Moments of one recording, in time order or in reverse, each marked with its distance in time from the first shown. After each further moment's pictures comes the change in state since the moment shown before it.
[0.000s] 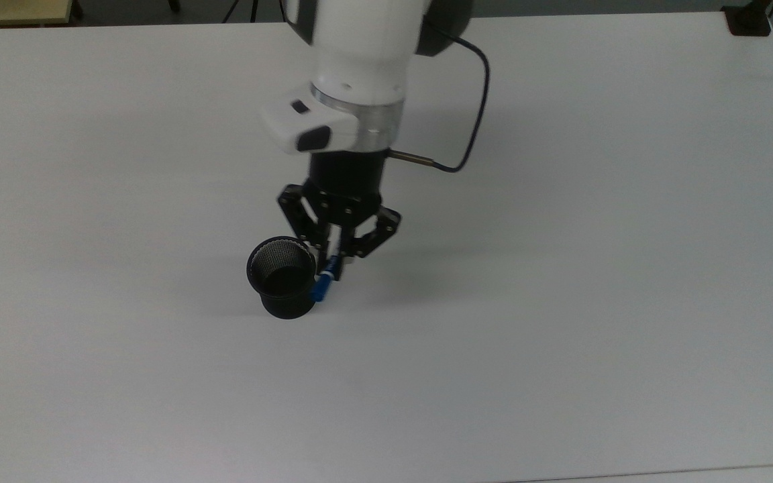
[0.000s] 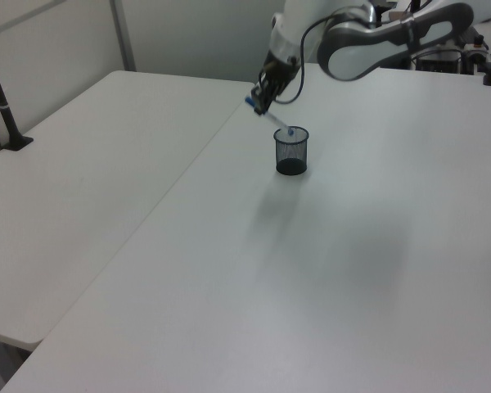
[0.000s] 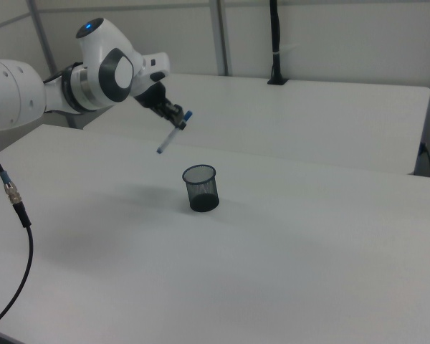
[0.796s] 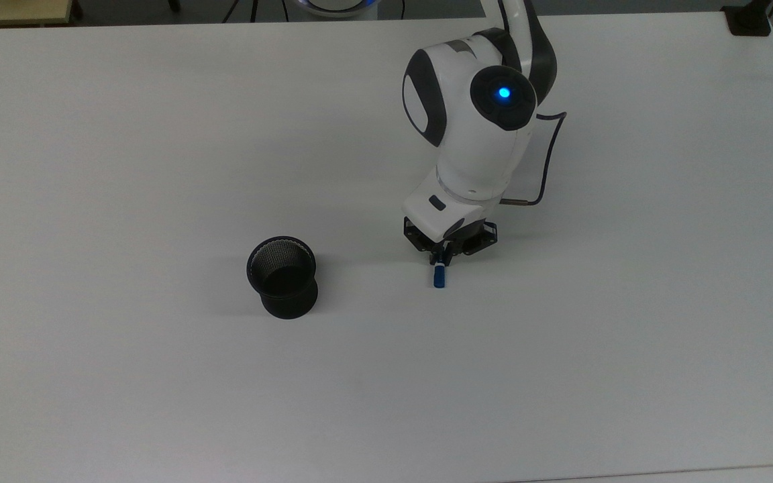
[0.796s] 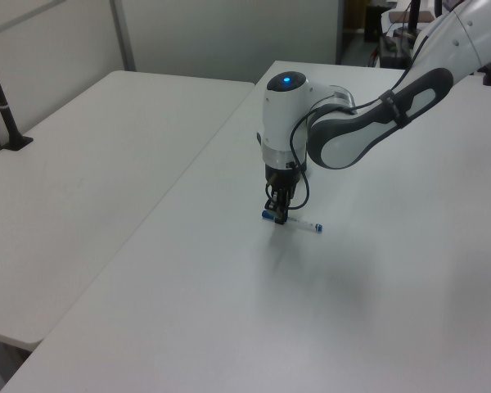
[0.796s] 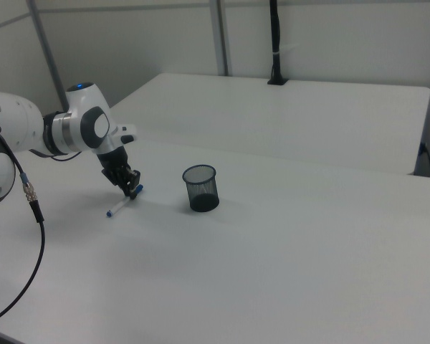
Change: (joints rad) arm 0.177 0.191 0.031 -0.046 0.122 -0.177 -0.093
